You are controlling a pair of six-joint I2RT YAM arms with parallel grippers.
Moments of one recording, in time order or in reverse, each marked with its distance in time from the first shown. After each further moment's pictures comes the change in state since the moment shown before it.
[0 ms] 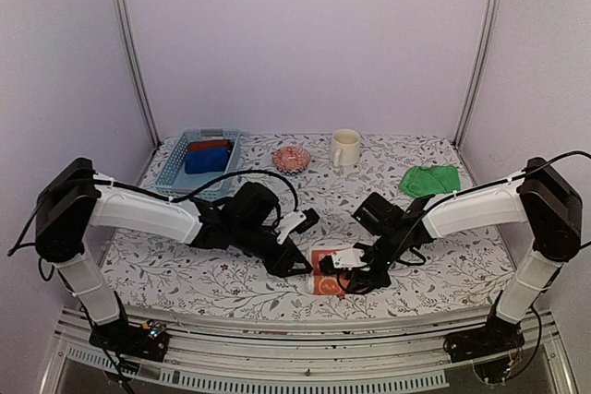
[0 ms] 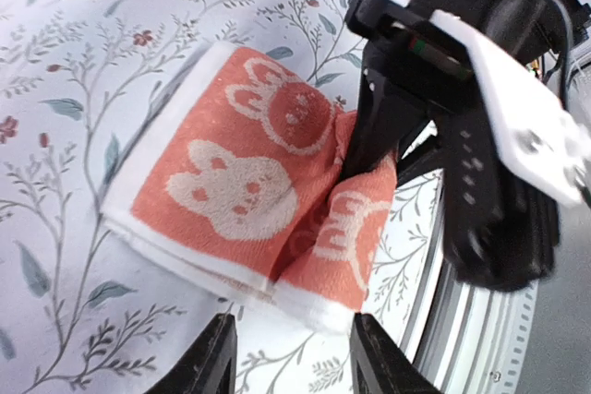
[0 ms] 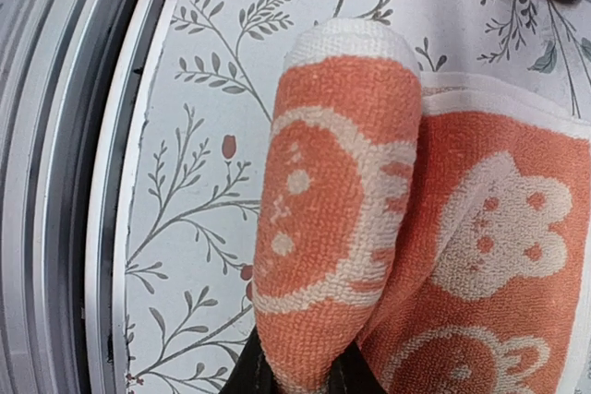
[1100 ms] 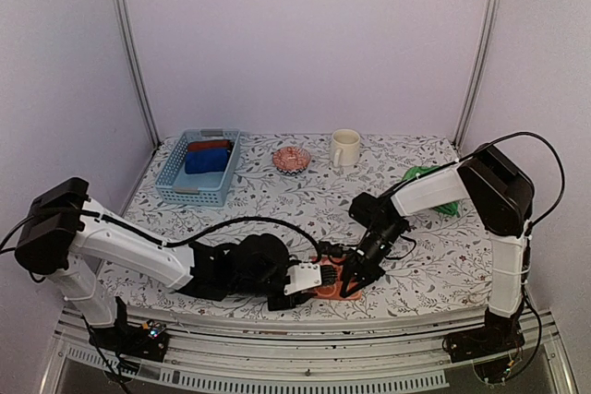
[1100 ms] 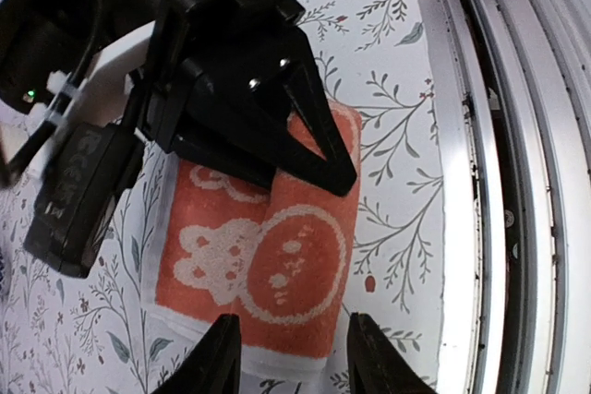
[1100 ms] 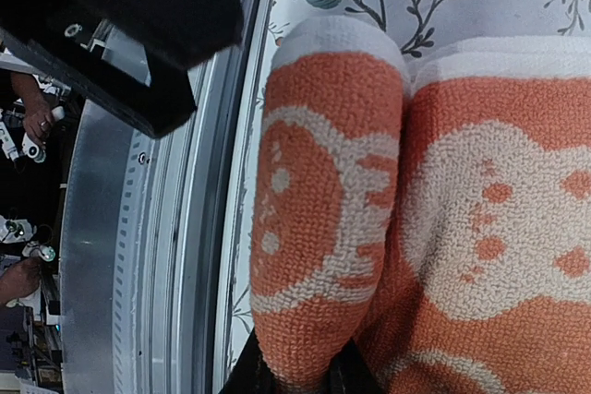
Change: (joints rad) left arm -0.314 -0.133 -0.206 0.232 -0.535 0.487; right arm -0.168 0.361 0.273 -0.371 -0.543 -0.028
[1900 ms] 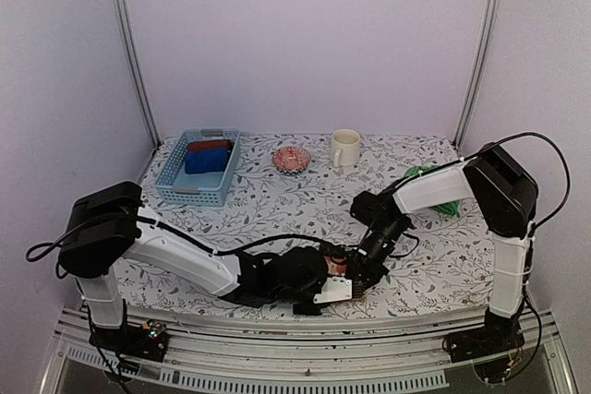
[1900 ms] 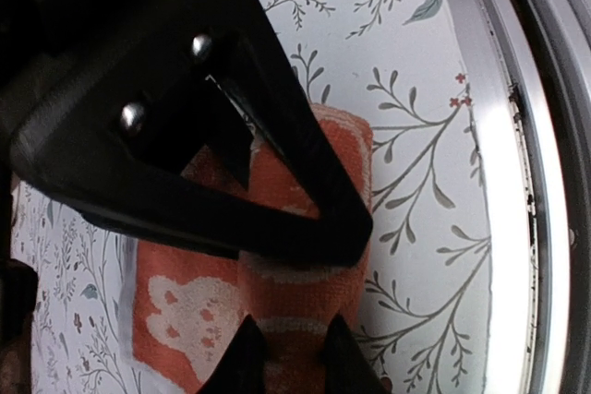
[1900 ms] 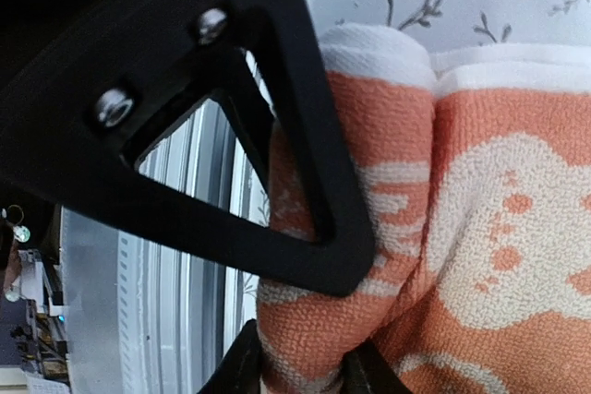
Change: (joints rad) left arm -0.041 0.284 0.224 -0.030 -0.090 0.126; right arm 0.002 -0.029 0.018 -0.083 0.031 -0.002
